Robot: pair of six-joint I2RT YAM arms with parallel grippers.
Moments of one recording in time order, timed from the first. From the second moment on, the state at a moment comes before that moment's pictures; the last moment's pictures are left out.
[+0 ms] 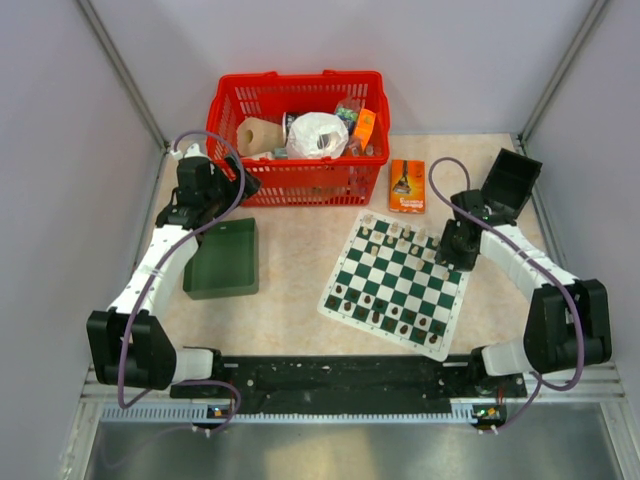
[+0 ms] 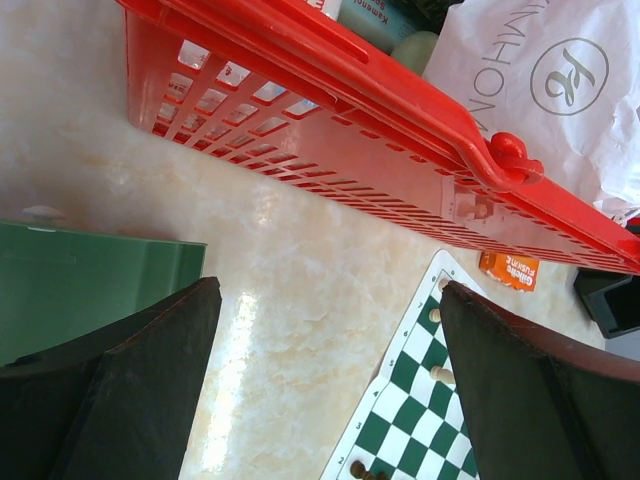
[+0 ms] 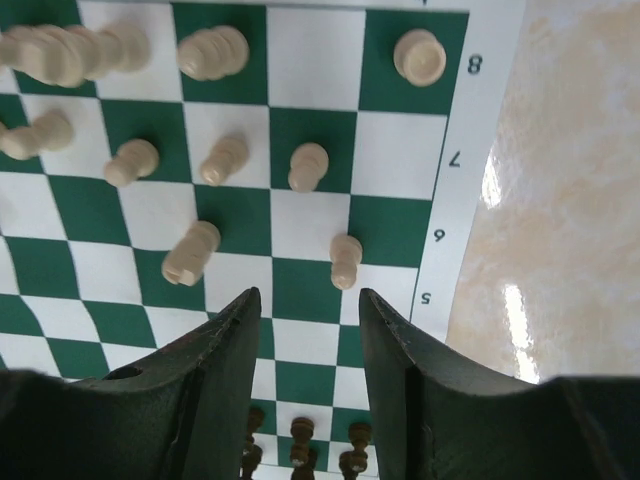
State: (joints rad) left arm -0.09 1.32 1.09 -0.29 0.09 -0.68; right arm 0.16 1.39 0.93 -0.70 0.11 0.52
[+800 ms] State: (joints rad) left arm -0.09 1.33 1.09 -0.29 0.09 -0.68; right arm 0.16 1.47 0.89 -0.68 0.14 0.51
